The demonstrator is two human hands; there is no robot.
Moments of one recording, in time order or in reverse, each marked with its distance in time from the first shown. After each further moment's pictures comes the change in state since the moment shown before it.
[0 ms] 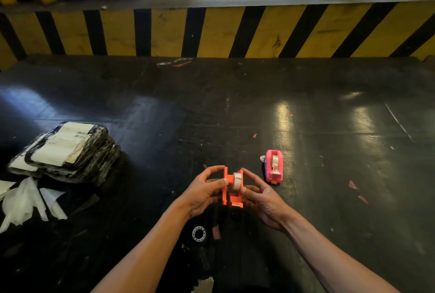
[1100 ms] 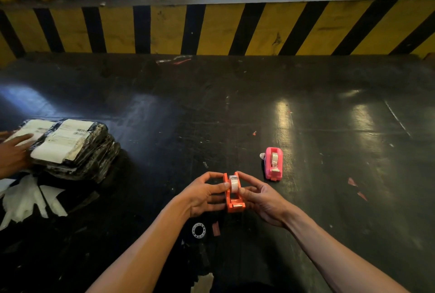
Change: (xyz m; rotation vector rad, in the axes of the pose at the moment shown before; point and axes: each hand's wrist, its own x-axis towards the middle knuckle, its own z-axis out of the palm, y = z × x) left_hand -0.002 -0.001 0.000 -0.022 0.071 -0.216; right_hand -0.001 0.001 -0.006 -0.149 -0.054 0.055
